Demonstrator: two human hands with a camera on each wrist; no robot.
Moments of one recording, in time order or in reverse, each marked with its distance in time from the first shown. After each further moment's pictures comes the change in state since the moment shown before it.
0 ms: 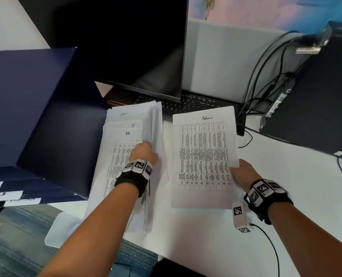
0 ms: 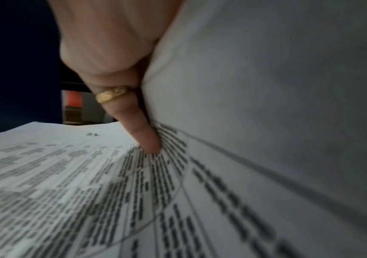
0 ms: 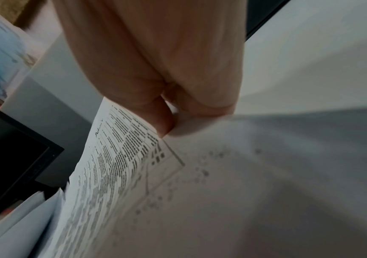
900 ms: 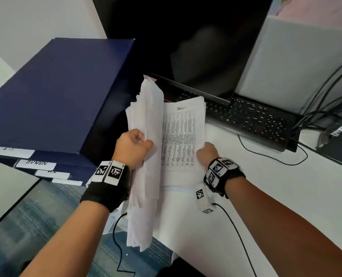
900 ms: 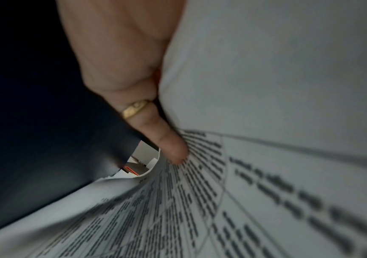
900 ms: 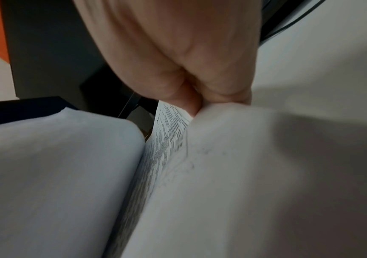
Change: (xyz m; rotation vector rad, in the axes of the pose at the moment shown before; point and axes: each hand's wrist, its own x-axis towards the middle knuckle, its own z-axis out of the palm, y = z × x) left_hand -0.036 -0.107 -0.085 -0.716 0.295 -0.079; right_hand -0.005 -0.163 0.168 -0.135 -0.166 -0.127
